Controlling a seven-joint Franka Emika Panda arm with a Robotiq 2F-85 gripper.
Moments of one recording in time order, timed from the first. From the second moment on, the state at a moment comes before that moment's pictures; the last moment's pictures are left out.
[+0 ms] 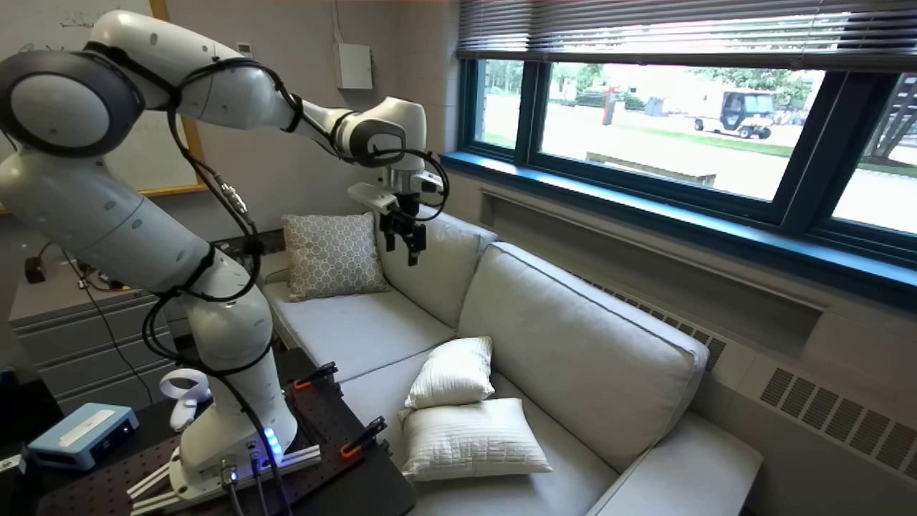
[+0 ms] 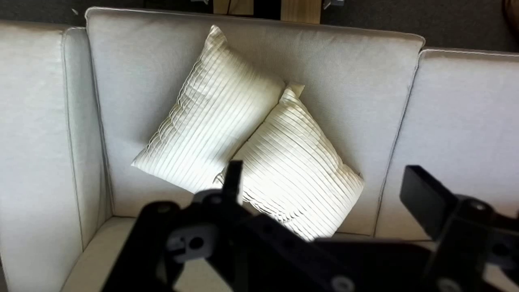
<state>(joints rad) -0.02 -0.58 0.01 -2.51 0.03 1.90 -0.04</state>
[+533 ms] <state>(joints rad) 0.00 -0.50 0.03 -2.50 0.12 2.03 0.04</state>
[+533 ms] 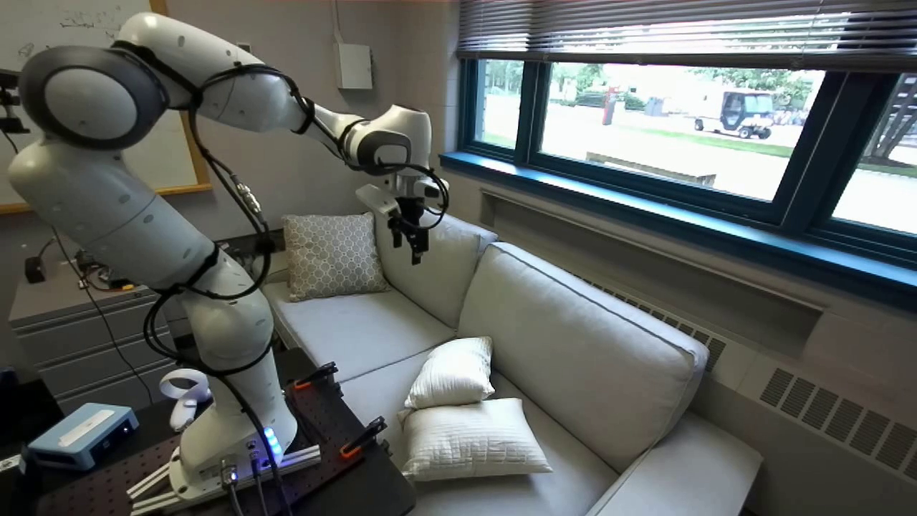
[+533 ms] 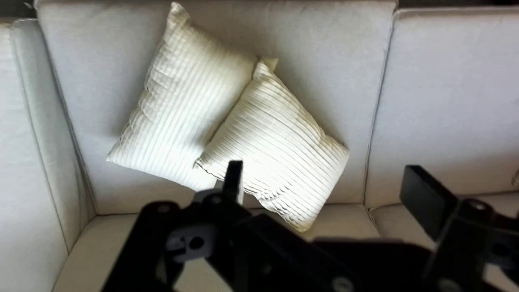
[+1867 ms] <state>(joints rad) -0.03 0.44 -0.12 -2.03 0.22 2.62 0.66</state>
